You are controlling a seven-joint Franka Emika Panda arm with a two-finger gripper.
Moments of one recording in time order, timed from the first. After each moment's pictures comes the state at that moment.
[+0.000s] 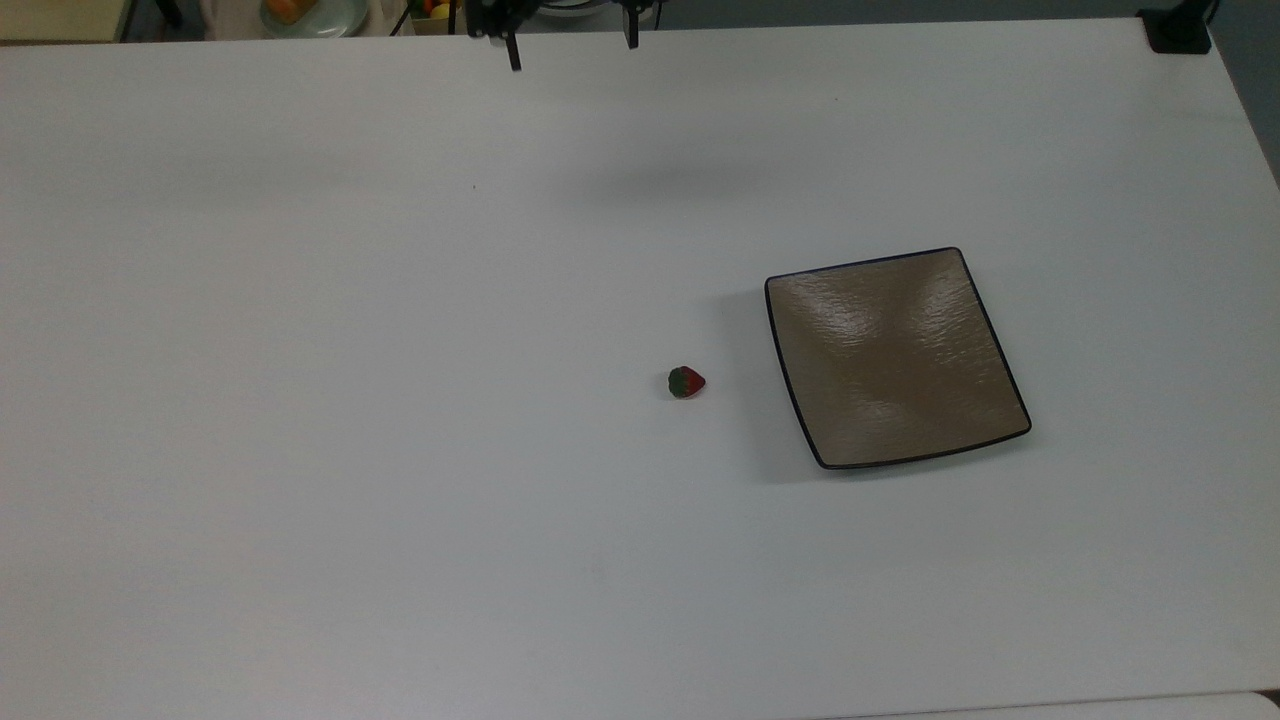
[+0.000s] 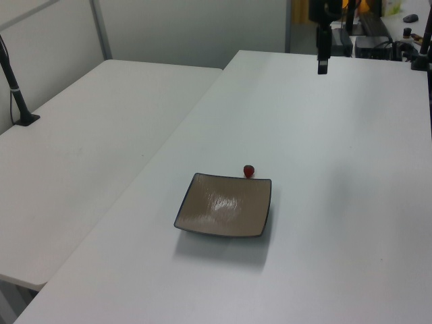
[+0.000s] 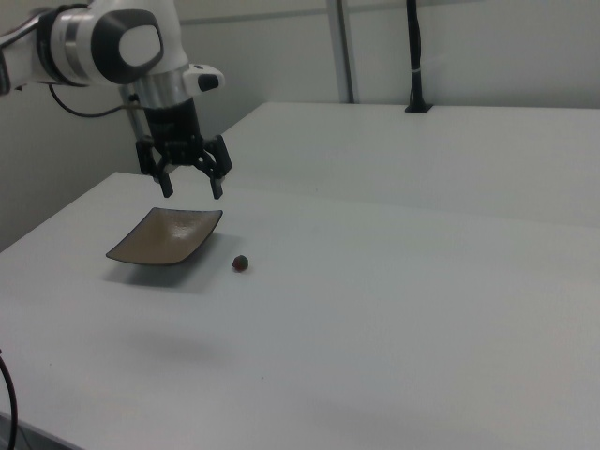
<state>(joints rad) 0.14 0.04 0.01 -1.62 0.01 1.63 -0.20</state>
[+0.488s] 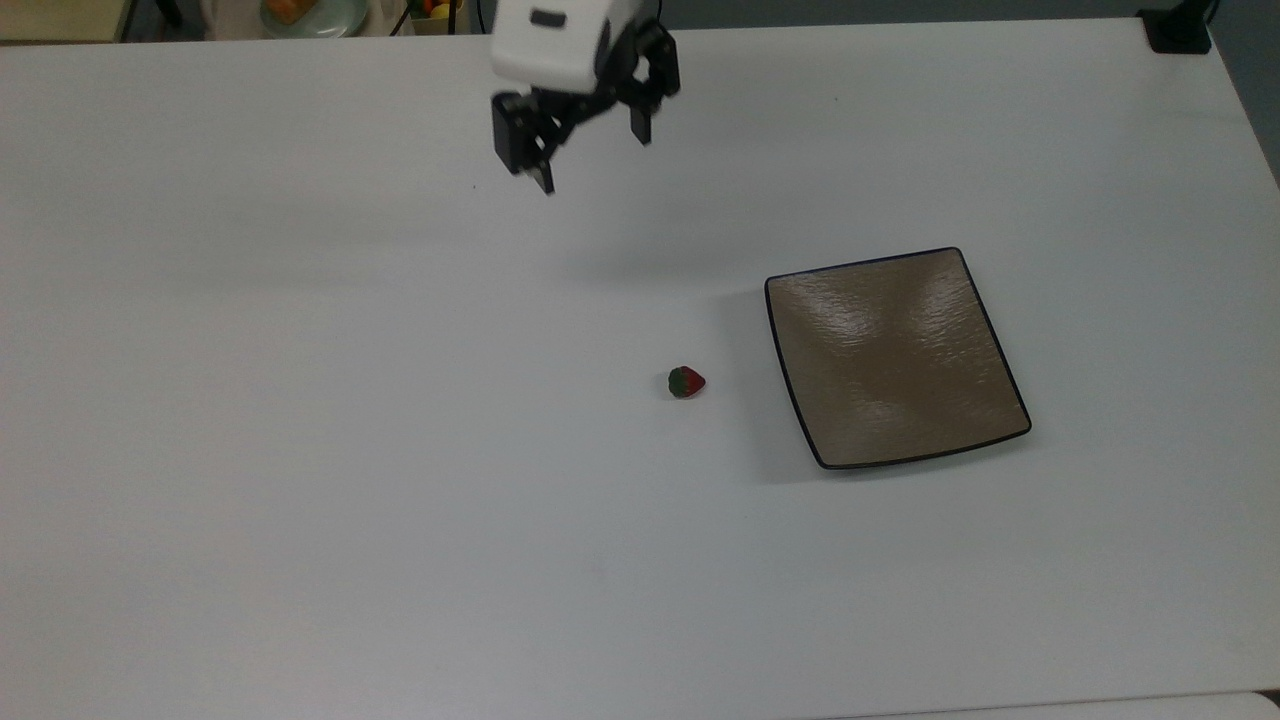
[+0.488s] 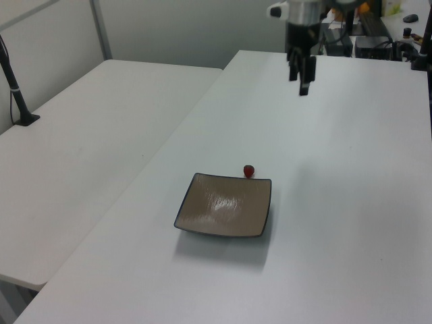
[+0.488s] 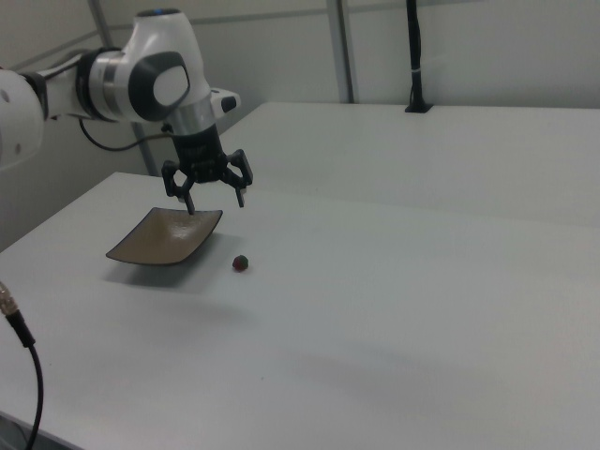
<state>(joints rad) 0.16 0.16 0.02 -1.64 0.01 1.84 -0.46</state>
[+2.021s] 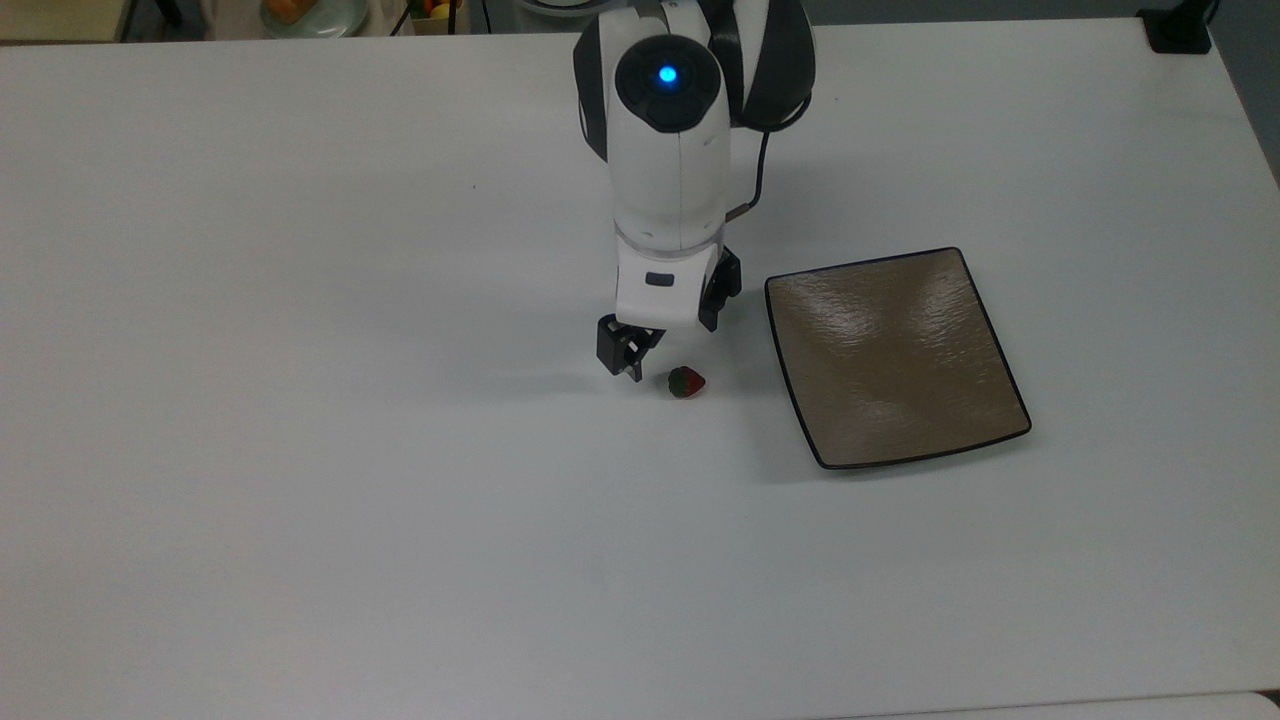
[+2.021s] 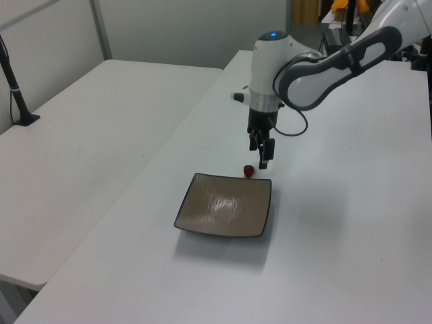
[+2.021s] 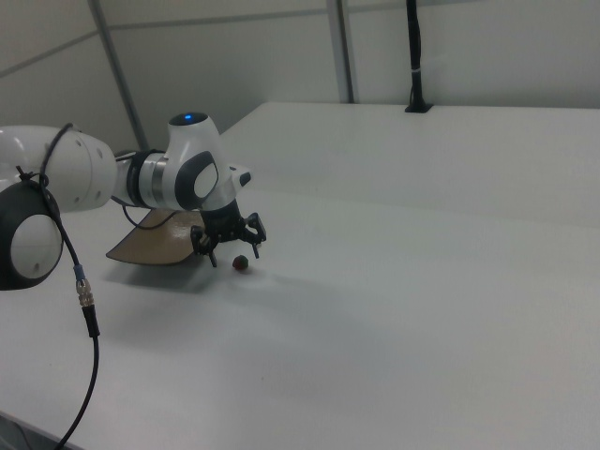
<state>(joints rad) 0.24 0.51 0.03 -1.64 0.01 2.26 -0.47</state>
